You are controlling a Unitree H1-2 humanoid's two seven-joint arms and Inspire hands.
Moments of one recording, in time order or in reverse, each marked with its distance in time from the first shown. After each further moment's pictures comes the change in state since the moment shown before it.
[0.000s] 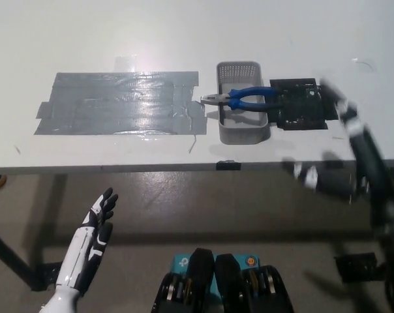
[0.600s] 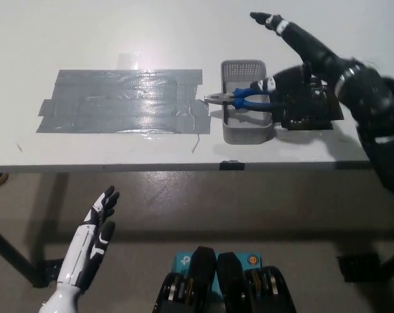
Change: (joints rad) left_arm -0.019 0.002 -0.002 0.000 0.012 -0.002 -0.001; right_arm -0.610 -0.080 0.223 0.657 -0.028 0.286 0.283
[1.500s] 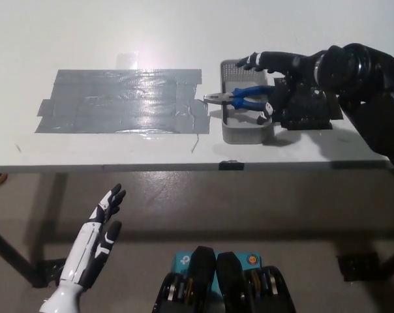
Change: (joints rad) left_arm -0.004 0.007 -0.006 -0.018 0.017 0.005 -0.035; right_arm -0.173 -0.013 0.239 0.233 -0.097 0.049 0.289
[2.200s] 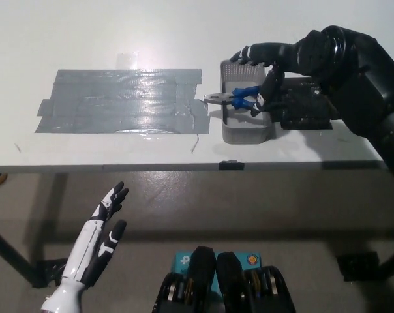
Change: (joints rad) left_arm -0.008 0.000 -0.007 -0.002 0.006 -0.001 -0.001; right_arm -0.081 0.068 0.003 0.143 -0.060 -0.001 0.010
